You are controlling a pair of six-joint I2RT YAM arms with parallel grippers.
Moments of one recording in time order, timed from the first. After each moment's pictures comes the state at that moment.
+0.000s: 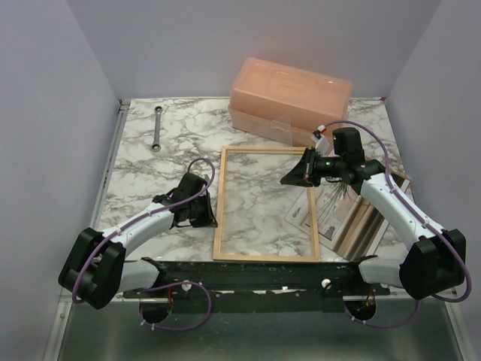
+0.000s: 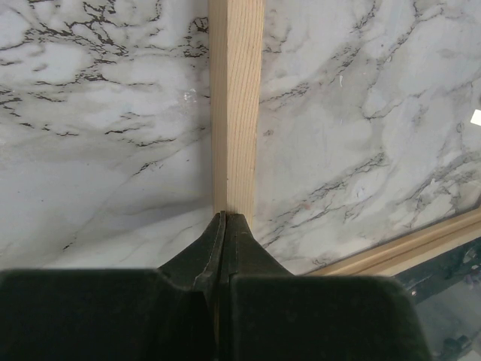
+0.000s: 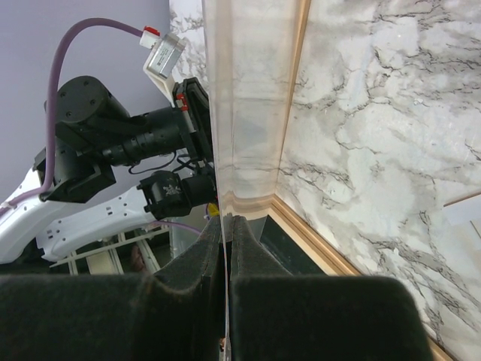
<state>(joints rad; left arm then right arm) -0.51 1.24 0.57 -0.36 0.23 -0.63 0.29 1.28 0.98 -0.44 -0.78 0.71</state>
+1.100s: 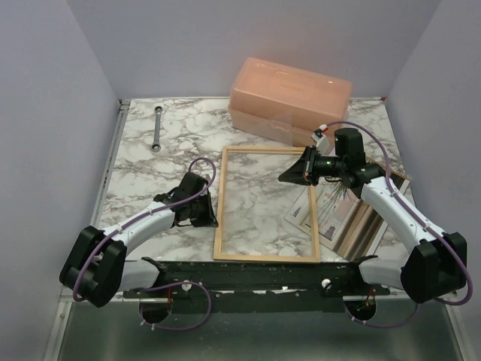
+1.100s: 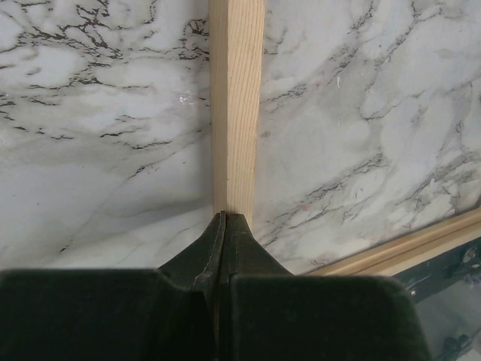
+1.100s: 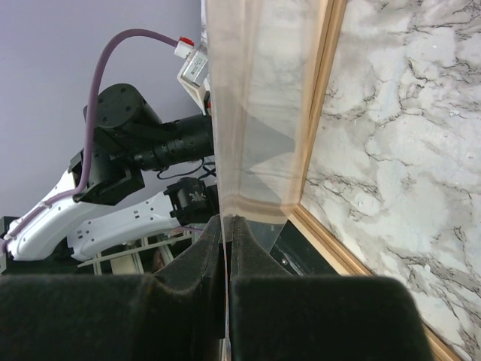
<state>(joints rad) -0.51 1.25 0.58 -0.37 0.23 -0.63 0.30 1.25 0.94 -0.31 -0.81 0.83</state>
